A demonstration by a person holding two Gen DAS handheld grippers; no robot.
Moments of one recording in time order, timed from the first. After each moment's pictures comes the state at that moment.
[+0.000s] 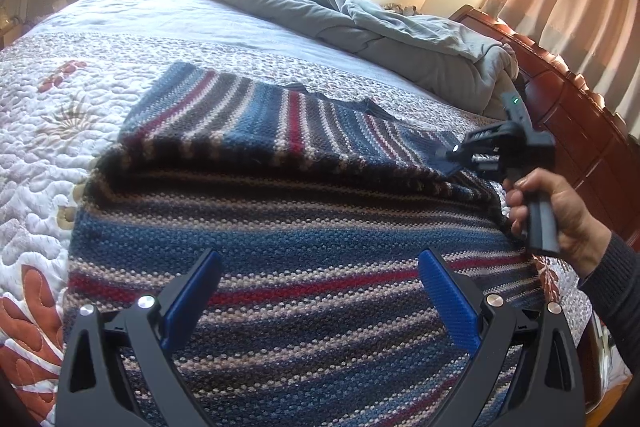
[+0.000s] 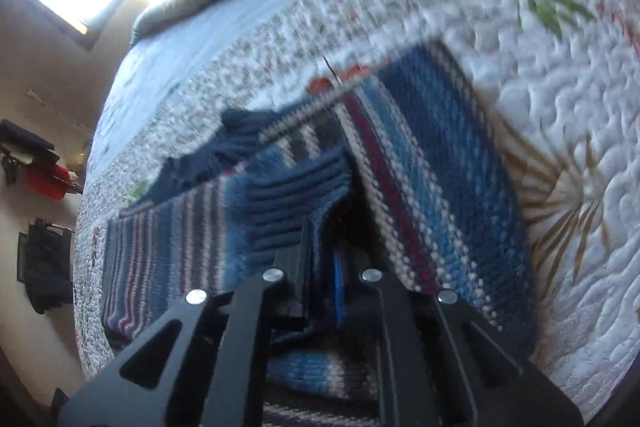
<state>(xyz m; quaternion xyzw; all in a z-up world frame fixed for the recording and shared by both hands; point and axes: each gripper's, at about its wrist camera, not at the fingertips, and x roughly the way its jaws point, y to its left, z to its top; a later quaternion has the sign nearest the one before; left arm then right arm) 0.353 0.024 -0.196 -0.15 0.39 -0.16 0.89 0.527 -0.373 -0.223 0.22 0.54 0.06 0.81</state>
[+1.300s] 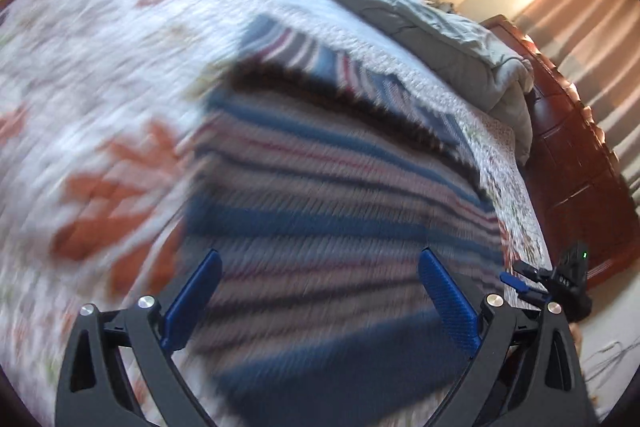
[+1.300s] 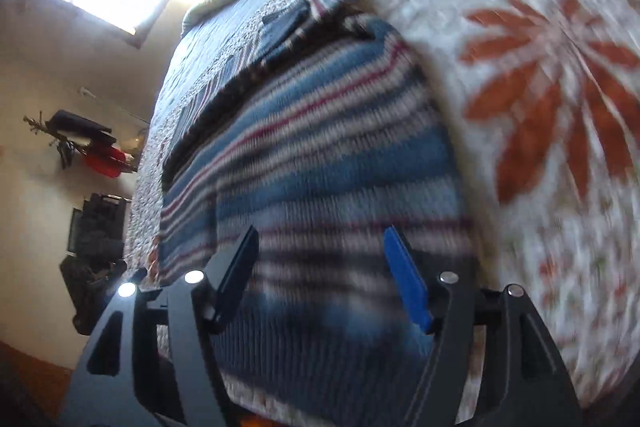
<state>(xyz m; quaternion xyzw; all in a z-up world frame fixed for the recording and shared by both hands) 0.229 0.108 -0.170 -0.24 0.47 -0.13 0.84 0.220 -0.455 -0.195 0.30 0.53 0.13 0.79</state>
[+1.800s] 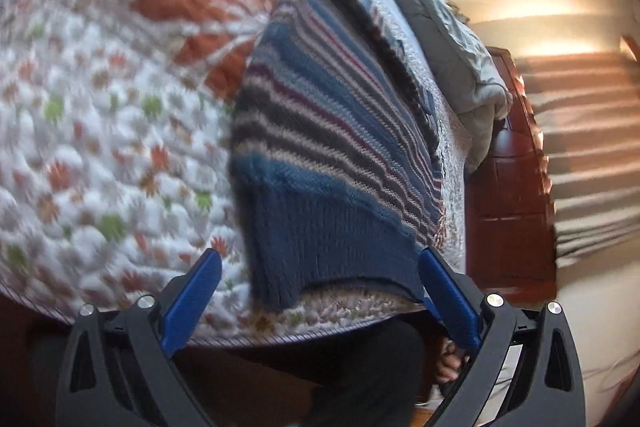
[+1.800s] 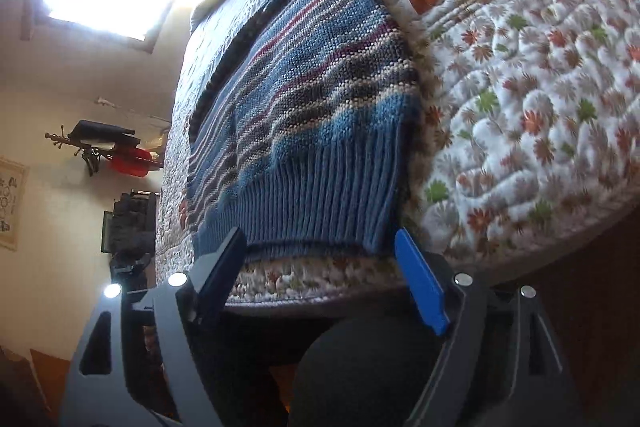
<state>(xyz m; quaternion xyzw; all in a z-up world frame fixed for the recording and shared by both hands) 0.137 0.149 -0.216 -0.43 0.53 -0.17 0.71 0.098 -0.464 -0.200 0.36 0.54 0.15 0.75</state>
